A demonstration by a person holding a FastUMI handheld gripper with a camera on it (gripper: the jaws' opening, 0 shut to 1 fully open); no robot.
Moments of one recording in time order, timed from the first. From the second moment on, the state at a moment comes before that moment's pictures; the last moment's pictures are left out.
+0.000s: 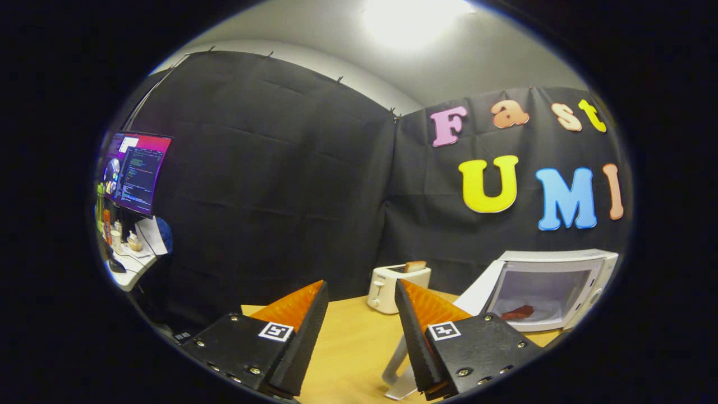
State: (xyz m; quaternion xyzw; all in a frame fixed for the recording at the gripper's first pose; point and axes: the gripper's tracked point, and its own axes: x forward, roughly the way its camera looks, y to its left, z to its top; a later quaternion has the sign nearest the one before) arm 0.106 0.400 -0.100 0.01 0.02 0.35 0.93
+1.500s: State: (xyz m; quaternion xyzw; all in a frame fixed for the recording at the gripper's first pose) arm 0.236 0.041 -0.190 0.00 0.11 -0.02 0.99
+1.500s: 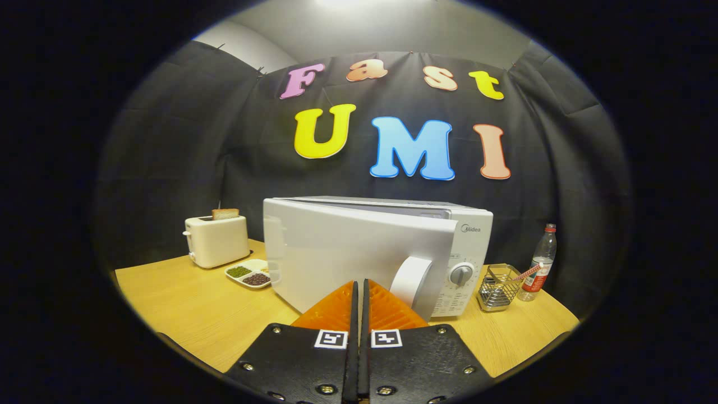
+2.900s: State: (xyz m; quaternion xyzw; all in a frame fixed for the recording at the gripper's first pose) arm 0.275 0.013 -0.192 -0.04 0.11 -0.06 0.99
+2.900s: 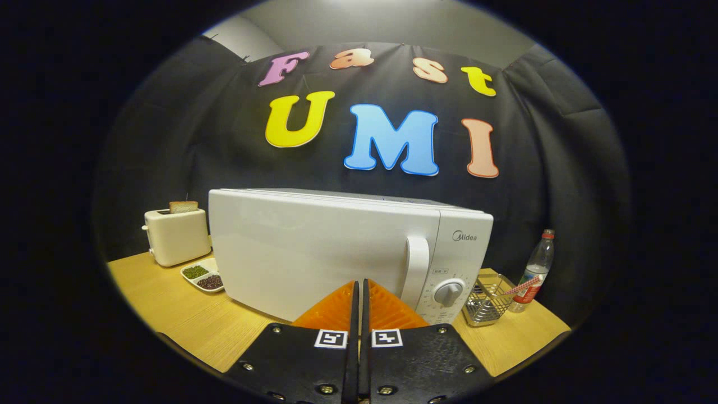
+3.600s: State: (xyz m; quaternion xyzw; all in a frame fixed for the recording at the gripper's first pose) arm 0.064 0.041 -0.087 0.04 0.06 0.06 1.00
